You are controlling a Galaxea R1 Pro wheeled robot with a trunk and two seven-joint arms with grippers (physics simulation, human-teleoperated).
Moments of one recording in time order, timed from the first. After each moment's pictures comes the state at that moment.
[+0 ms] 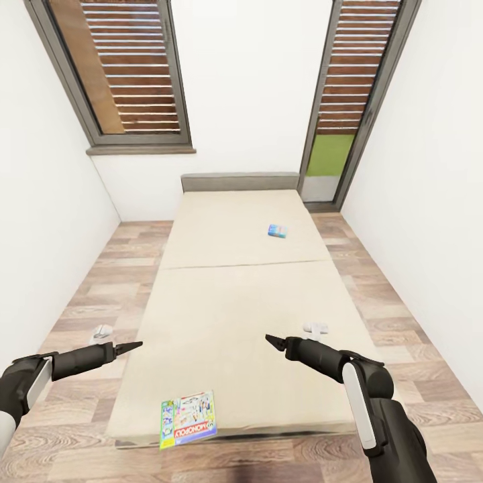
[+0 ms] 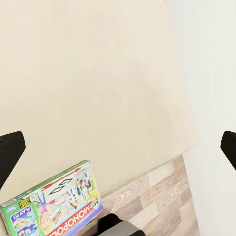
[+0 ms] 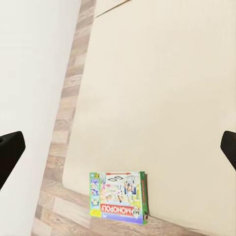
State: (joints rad) left arm -0.70 0.41 0.21 -0.56 0.11 0.50 -1.16; right arm -0.36 0.11 -0.11 -1.51 -0.15 0.86 0.51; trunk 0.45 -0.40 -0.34
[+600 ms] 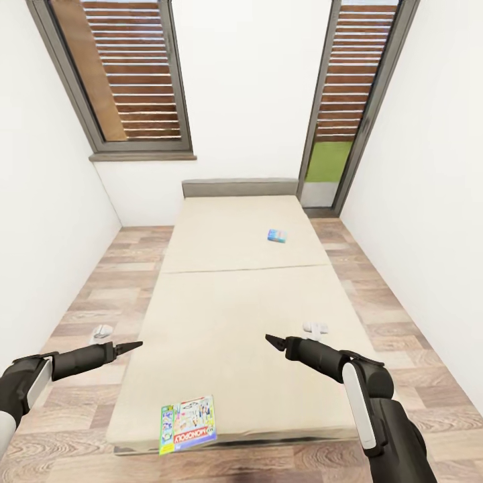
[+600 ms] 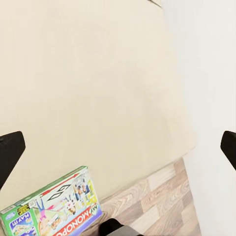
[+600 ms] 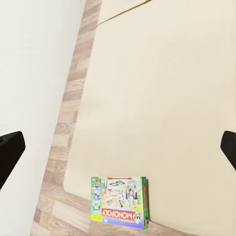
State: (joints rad) left arm -0.70 0.41 0.22 -0.56 0.11 0.50 -1.15; right arm -0.36 0.11 -0.11 -1.51 -0.15 0.86 0.51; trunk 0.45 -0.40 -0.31
